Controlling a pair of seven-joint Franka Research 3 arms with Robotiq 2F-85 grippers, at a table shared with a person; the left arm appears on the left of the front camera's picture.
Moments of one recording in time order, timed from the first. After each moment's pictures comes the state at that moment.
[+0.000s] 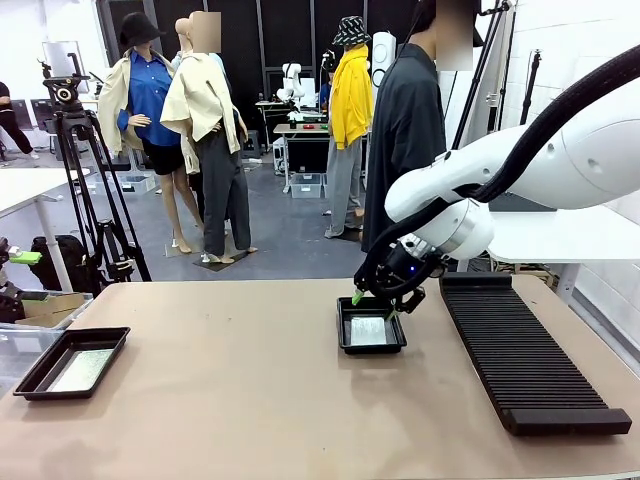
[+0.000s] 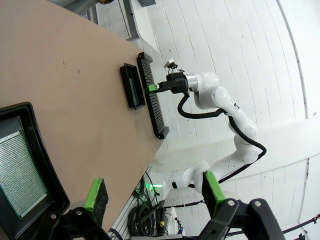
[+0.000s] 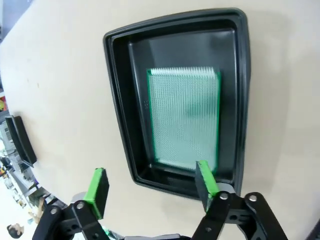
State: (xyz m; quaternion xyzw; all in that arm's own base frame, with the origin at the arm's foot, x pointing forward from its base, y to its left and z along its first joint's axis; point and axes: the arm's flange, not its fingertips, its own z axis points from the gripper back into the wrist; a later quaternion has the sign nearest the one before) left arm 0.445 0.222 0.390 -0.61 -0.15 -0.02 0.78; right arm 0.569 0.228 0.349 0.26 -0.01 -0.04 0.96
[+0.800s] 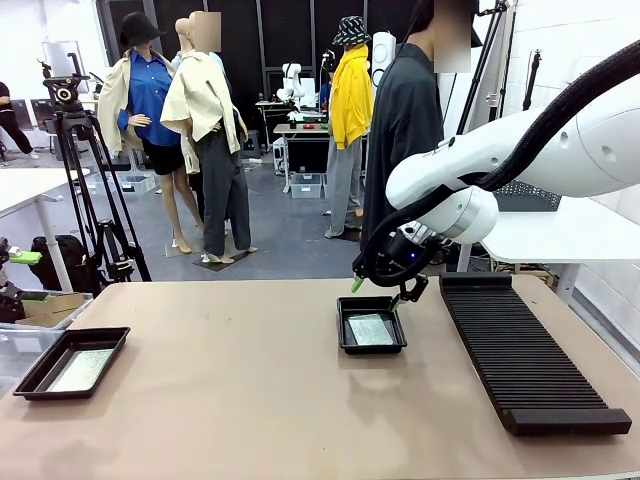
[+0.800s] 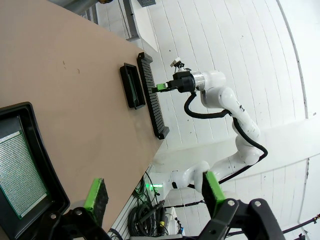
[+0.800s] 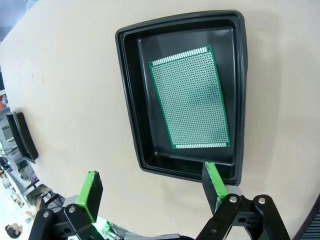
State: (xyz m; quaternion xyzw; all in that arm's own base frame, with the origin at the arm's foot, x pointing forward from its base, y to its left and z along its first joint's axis) left arm 0.445 0.222 0.390 -0.61 -0.15 -0.02 0.78; right arm 0.567 0.230 0.374 0.25 -0.01 -0.04 0.97
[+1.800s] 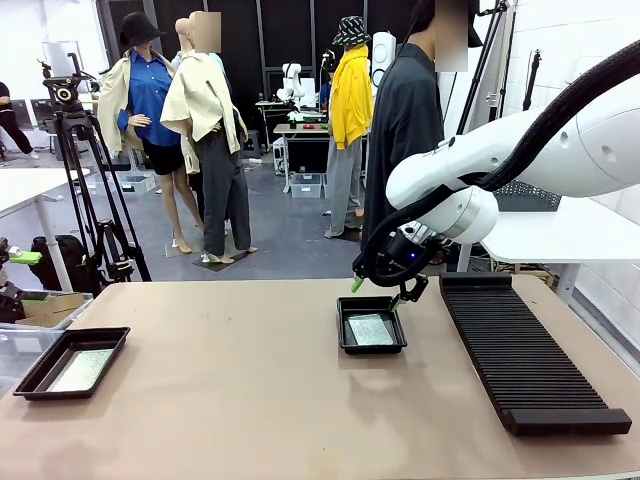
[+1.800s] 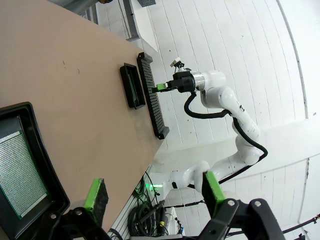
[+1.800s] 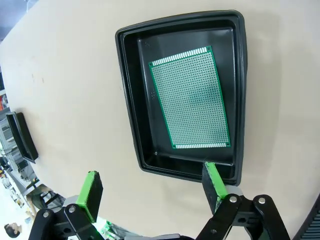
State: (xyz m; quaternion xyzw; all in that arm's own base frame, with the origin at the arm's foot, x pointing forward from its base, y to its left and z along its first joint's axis) left arm 0.445 0.222 0.390 -0.61 -0.15 -0.02 0.78; right arm 0.567 0.230 0.374 0.25 -0.01 -0.04 0.97
